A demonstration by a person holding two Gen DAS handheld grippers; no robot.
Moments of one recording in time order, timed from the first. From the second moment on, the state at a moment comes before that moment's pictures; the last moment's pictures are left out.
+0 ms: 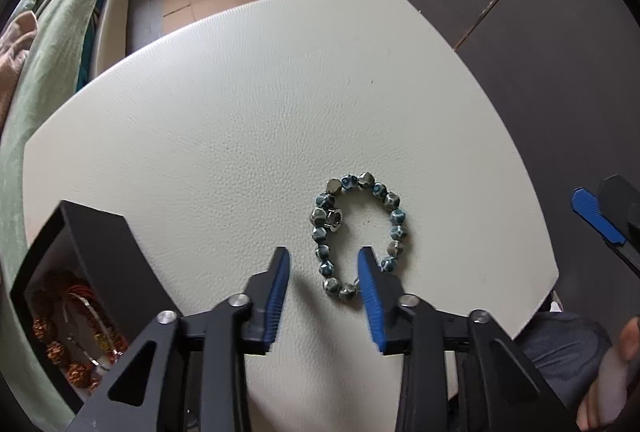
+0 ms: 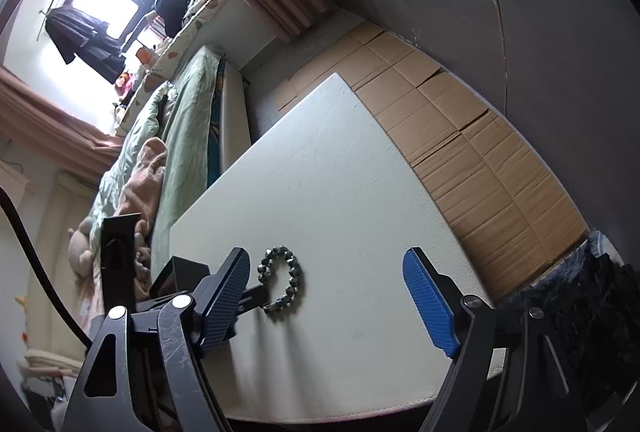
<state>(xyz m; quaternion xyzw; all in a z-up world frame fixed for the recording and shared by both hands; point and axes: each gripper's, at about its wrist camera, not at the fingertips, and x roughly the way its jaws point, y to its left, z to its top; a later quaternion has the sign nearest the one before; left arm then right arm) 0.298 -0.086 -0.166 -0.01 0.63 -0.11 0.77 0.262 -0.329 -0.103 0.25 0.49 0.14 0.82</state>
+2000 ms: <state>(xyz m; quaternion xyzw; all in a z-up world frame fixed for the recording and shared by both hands) 0.245 0.080 -0.057 -0.11 0.51 -0.05 0.85 0.287 -0.164 -0.149 -0.10 0.55 0.22 0.80</state>
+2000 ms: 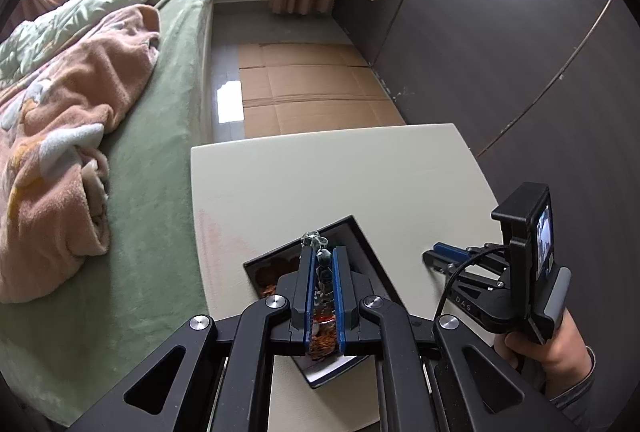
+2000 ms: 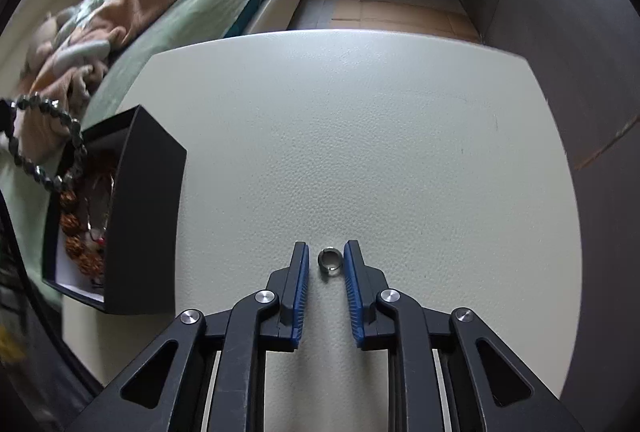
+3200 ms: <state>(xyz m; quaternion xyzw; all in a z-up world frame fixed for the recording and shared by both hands) 0.215 0.129 -0.063 -0.19 0.52 -0.04 0.83 0.250 -0.109 -0.066 0.05 0.49 0.36 0.80</state>
